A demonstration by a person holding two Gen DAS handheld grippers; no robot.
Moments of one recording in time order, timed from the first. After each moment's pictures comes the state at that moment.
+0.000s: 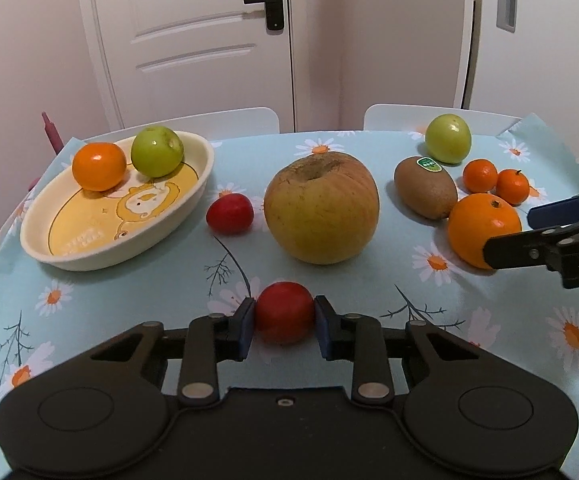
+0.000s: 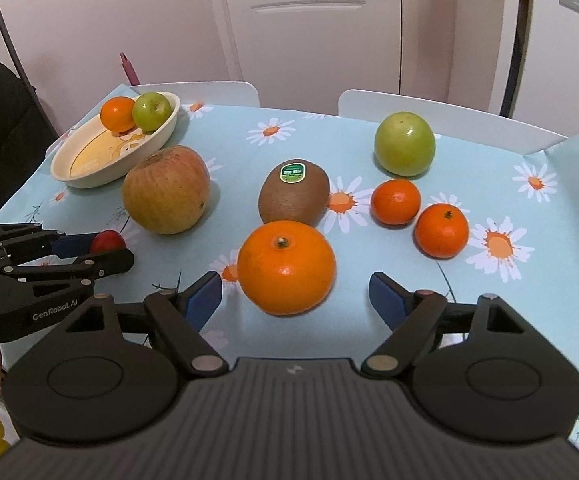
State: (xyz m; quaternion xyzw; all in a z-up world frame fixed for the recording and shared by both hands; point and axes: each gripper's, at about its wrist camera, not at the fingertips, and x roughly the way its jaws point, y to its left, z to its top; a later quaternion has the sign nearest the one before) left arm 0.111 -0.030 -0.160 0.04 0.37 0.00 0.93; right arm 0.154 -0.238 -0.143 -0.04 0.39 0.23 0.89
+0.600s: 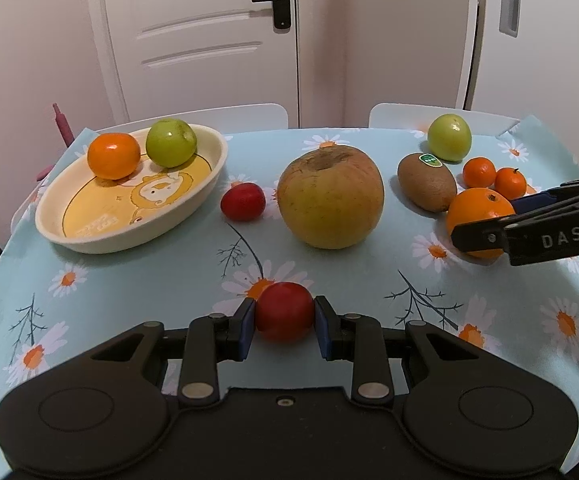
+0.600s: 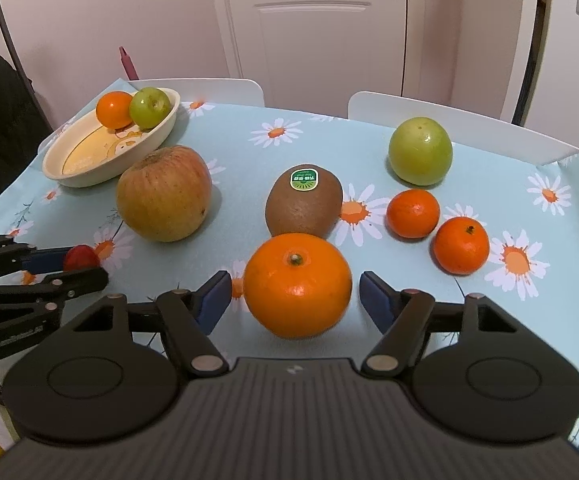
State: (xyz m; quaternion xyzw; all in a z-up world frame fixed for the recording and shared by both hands) left arm 0.096 -0.022 -0.156 0.03 0.37 0.00 0.93; right arm 0.164 -0.219 -0.151 -0.05 0.38 0.22 0.90
